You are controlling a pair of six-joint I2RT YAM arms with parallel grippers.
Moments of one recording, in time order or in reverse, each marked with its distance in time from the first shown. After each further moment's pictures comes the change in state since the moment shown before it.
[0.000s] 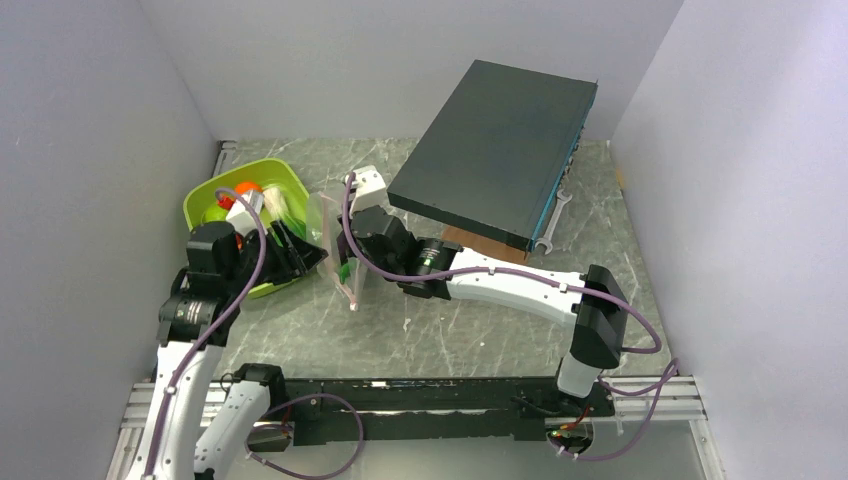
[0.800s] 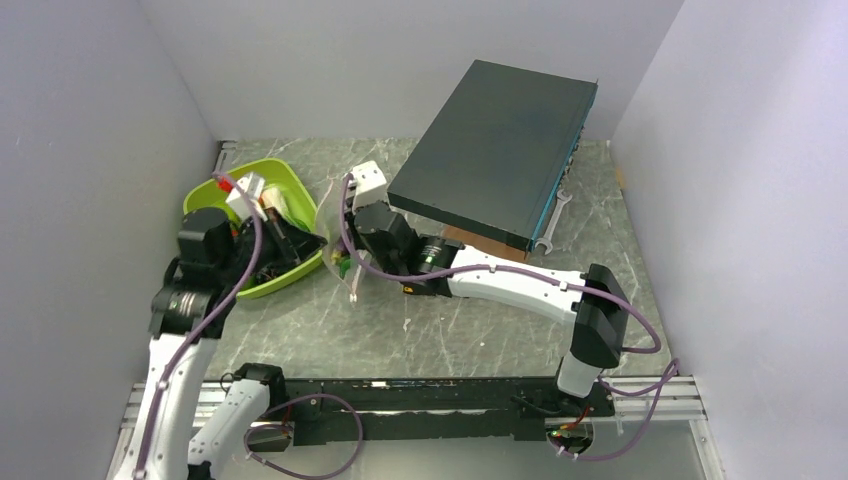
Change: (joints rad) left arm -0.032 0.109 0.087 0.077 0.084 0.001; right arm -0.011 -0.003 -0.009 0.013 0.056 -0.108
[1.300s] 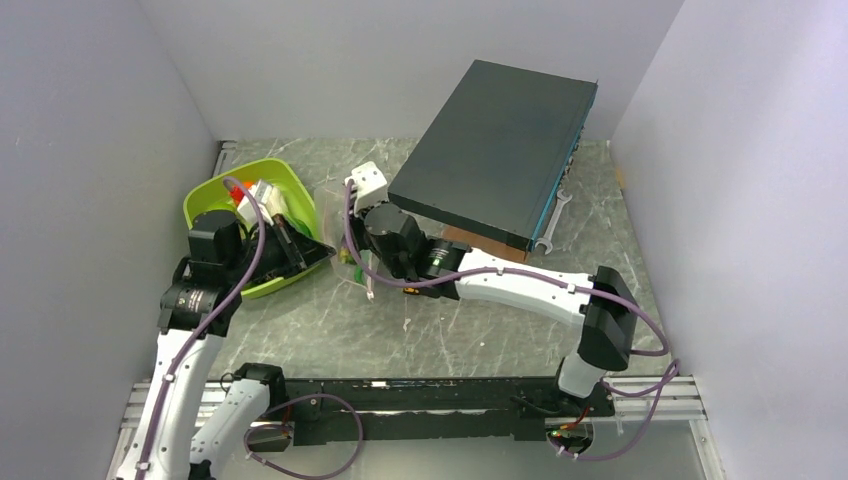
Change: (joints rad) left arm -0.001 -0.035 -0.034 -0.017 0.071 -0.106; right arm -0.013 -0.032 -0.048 0.104 -0.052 -0.127
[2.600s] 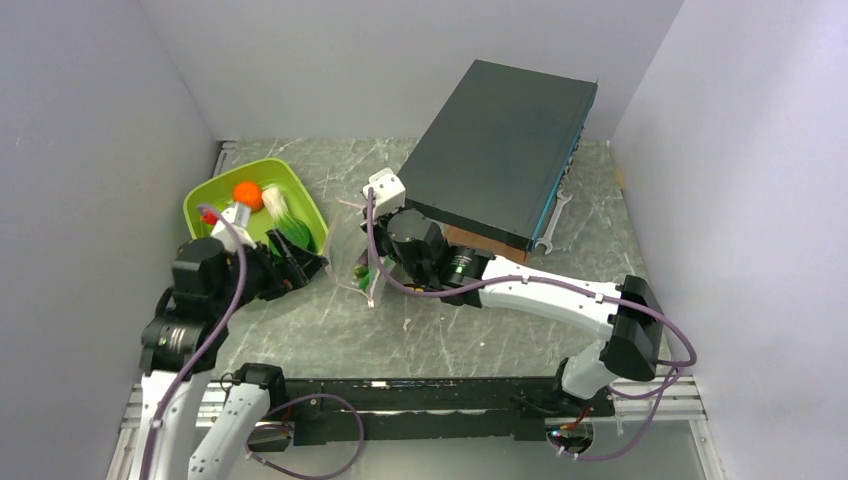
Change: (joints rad) left arm 0.000 -0.122 -0.021 -0.171 -0.196 0.038; right arm 0.000 -0.140 -0.135 0.008 -0.045 -0.032
